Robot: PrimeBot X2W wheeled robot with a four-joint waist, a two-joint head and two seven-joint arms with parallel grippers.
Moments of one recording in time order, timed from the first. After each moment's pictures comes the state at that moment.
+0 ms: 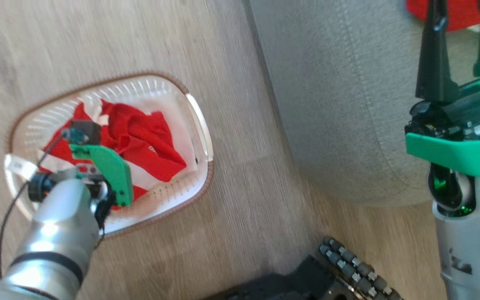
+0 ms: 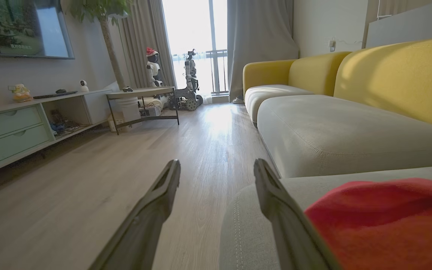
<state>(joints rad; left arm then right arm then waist) -0.82 0.16 -0.57 1.29 -0.54 -0.12 0.02 -0.43 -0.10 0.07 -0.22 0.34 0.13 -0.26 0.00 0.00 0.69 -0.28</state>
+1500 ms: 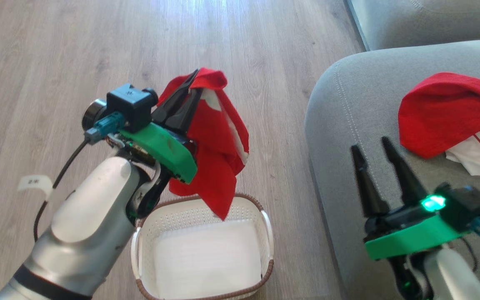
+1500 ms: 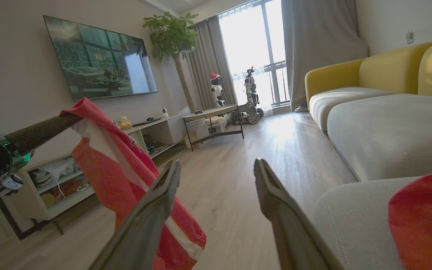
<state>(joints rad) -0.64 0.29 -0.70 0.27 -0.59 0.00 -0.13 -0.06 -0.17 0.20 0.00 0.45 0.13 -0.26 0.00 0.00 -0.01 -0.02</state>
